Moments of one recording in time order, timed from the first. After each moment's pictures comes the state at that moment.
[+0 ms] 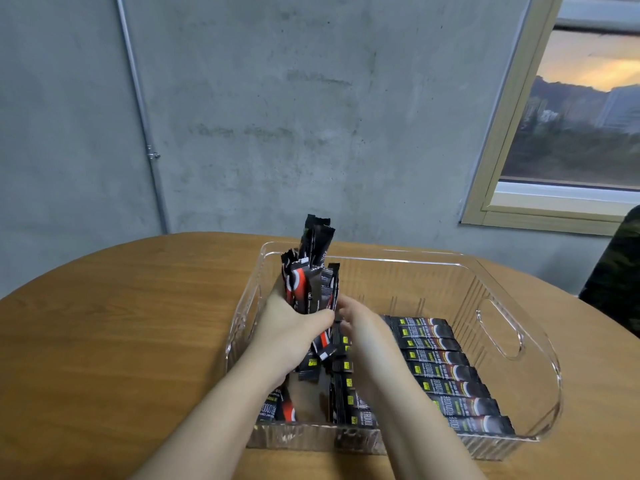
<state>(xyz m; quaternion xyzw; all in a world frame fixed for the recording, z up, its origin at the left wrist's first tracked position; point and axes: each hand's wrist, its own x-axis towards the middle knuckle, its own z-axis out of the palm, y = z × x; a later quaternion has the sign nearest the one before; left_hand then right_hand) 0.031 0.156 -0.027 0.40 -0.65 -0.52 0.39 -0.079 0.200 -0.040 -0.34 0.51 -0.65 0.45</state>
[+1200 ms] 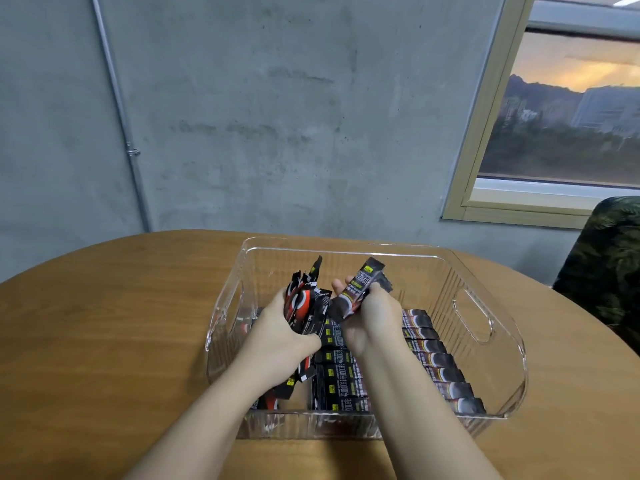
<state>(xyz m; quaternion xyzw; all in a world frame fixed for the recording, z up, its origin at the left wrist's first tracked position) 0.033 0.172 -0.034 0.41 -0.74 -0.46 0.28 -0.092 0.196 -0.018 -0.01 0.40 -0.82 0.41</state>
